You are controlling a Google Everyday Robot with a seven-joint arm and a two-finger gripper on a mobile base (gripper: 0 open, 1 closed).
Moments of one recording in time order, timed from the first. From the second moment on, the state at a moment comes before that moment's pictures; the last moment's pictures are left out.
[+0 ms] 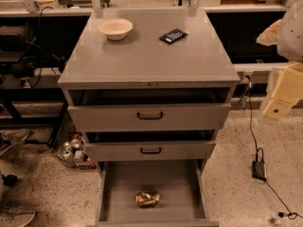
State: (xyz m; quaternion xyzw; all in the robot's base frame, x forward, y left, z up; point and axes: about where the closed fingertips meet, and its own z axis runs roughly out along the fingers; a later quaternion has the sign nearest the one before) arm 0.438 -0.212 0.994 -0.60 0.78 -0.05 0.18
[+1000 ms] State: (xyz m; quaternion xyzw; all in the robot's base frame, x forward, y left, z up) arm 0.431 -0.142 0.904 -0.62 0.76 0.03 0.20
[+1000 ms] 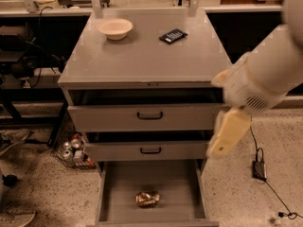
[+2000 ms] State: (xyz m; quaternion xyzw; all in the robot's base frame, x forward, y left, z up) arm 0.405 -0.090 0.801 -0.62 0.76 0.10 0.17
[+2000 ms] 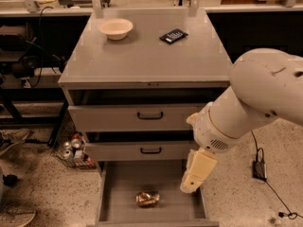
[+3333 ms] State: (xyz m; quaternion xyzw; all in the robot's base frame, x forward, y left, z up) arm 0.390 0.013 0.522 -0.65 0.73 0.18 0.12
